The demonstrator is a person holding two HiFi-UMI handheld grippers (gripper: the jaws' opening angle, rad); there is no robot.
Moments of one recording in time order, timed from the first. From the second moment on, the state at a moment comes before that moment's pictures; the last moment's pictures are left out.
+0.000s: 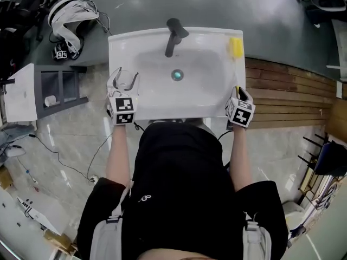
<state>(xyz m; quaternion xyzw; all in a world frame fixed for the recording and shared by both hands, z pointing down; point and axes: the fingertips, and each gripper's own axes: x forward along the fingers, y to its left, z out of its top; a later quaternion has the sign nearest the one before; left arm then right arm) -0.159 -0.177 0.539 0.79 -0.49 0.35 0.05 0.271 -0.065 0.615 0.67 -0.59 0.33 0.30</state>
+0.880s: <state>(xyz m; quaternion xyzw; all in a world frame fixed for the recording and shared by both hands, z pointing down) -0.192 -0.247 0.532 0.84 -0.47 0.25 0.05 0.181 -0.098 0.538 0.68 -0.65 0.24 0.23</state>
